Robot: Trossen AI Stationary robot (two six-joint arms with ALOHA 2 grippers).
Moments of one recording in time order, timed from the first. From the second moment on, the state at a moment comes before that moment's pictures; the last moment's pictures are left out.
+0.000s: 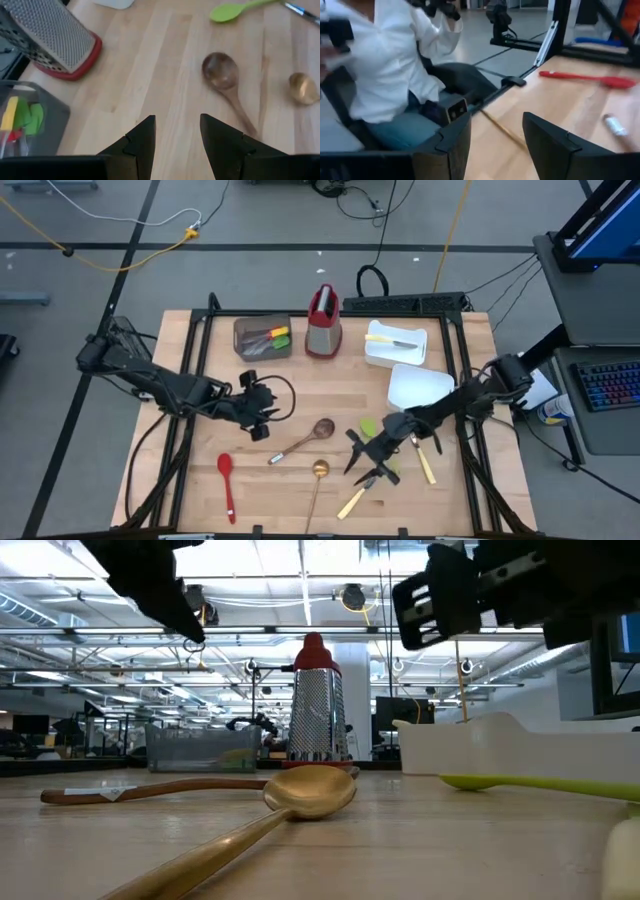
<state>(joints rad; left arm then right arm) -0.33 1.21 0.88 -0.57 -0.46 -0.37 0.35 1.71 0.59 0.97 -0.42 0.02</state>
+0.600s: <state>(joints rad) -0.35 1.22 0.88 -0.50 -0.47 -0.37 0.51 2.01 0.65 0.97 -0.28 -0.02</state>
